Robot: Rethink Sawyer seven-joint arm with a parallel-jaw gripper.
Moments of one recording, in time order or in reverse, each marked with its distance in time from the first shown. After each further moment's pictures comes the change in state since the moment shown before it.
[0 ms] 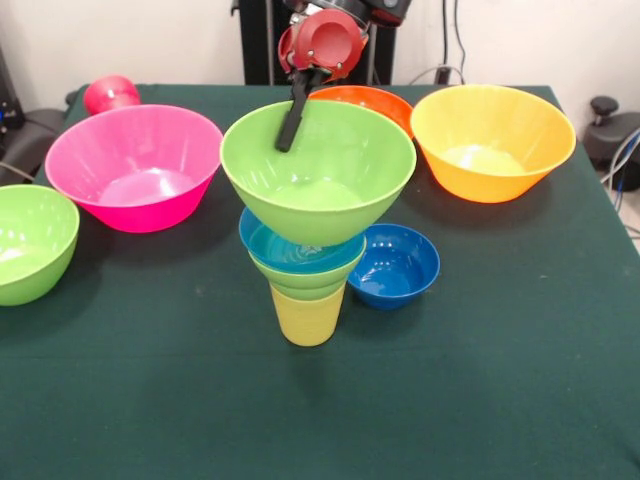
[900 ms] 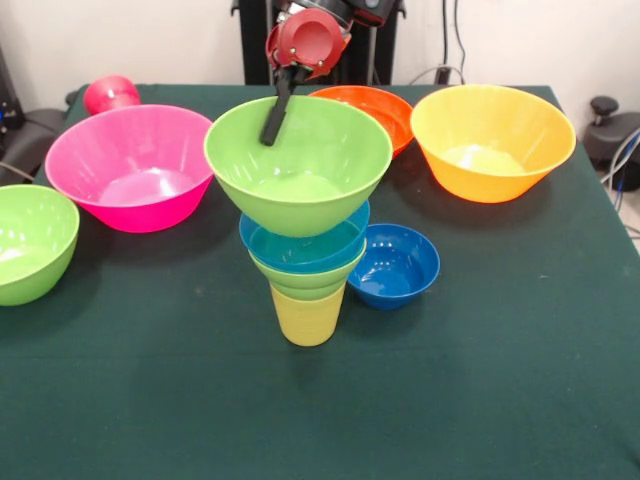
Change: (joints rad) arm -0.023 0.000 0.000 0.050 0.000 -0.049 0.000
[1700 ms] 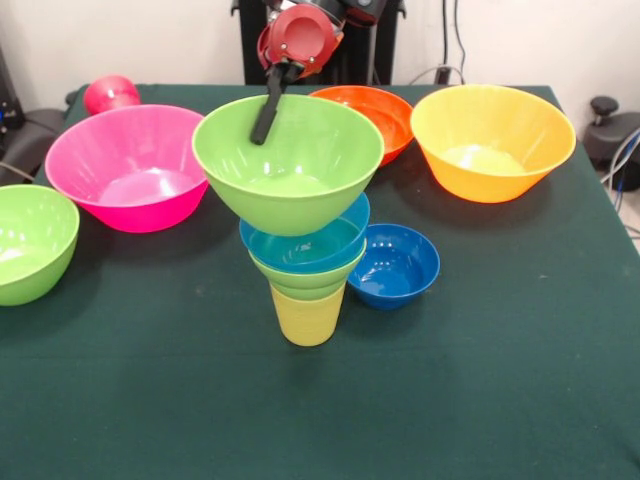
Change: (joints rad) arm -0.012 0.000 0.001 0.001 0.000 -0.036 0.000
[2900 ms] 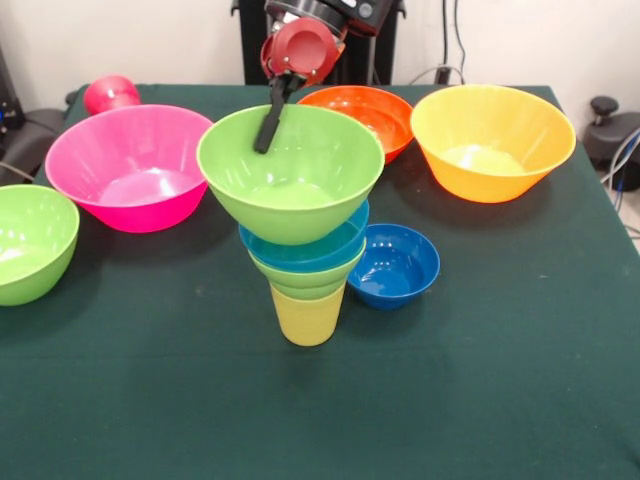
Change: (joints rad) arm 0.006 0.030 0.000 -0.004 0.015 0.000 0.000
